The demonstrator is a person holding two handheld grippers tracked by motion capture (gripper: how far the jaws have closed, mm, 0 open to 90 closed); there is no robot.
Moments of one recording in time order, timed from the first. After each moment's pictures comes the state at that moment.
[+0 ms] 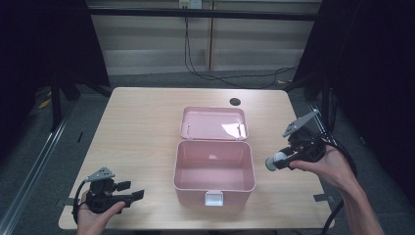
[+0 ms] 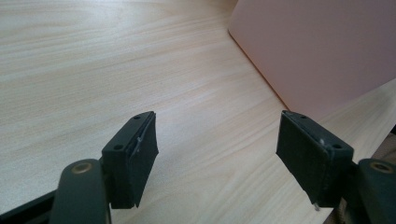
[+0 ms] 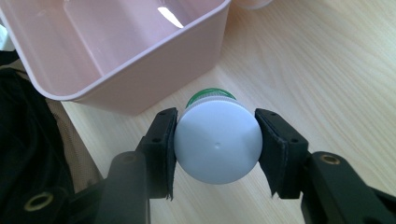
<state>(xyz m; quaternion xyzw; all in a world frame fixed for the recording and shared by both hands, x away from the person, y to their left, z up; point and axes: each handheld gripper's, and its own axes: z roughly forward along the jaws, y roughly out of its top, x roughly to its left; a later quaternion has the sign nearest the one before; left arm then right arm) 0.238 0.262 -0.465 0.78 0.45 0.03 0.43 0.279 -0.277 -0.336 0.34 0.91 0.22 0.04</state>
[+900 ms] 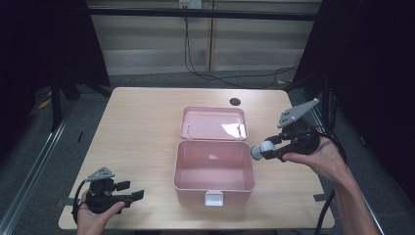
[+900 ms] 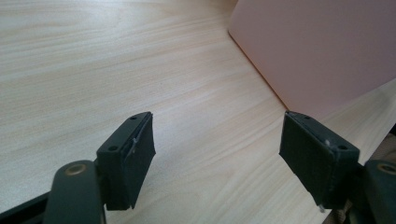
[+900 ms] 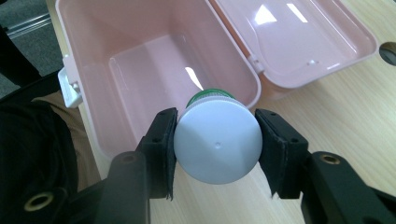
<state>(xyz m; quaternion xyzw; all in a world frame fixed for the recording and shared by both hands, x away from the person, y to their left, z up) 0.238 0.262 -0.465 0.78 0.45 0.03 0.43 0.281 -0.247 -0.302 0.26 0.91 0.31 0.07</state>
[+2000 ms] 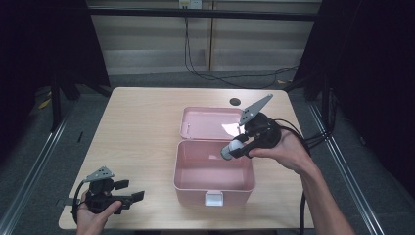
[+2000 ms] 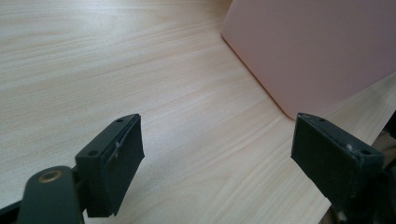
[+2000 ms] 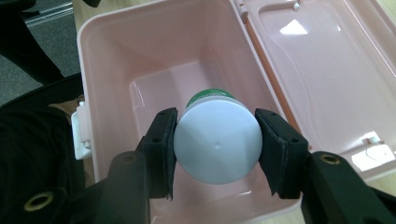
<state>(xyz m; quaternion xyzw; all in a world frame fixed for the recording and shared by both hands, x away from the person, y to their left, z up) 0.239 0.263 -0.464 0.79 0.44 0.03 0.44 0.311 -0.174 -0.312 0.20 0.93 0.30 0.04</state>
